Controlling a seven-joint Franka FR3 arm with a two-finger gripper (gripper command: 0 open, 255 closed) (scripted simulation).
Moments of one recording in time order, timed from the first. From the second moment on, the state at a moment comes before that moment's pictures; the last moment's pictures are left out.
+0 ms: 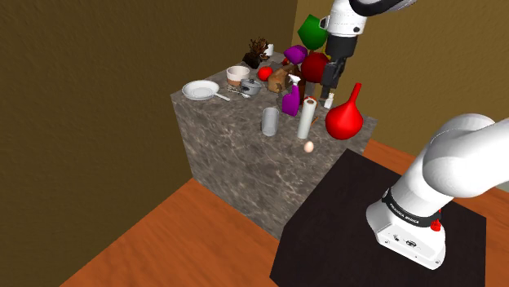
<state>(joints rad) -0.07 -0.62 -0.06 -2.50 0.01 1.80 -0.27</state>
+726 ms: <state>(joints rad) -0.14 -0.29 -0.18 -2.43 -0.05 2.11 -0.40</state>
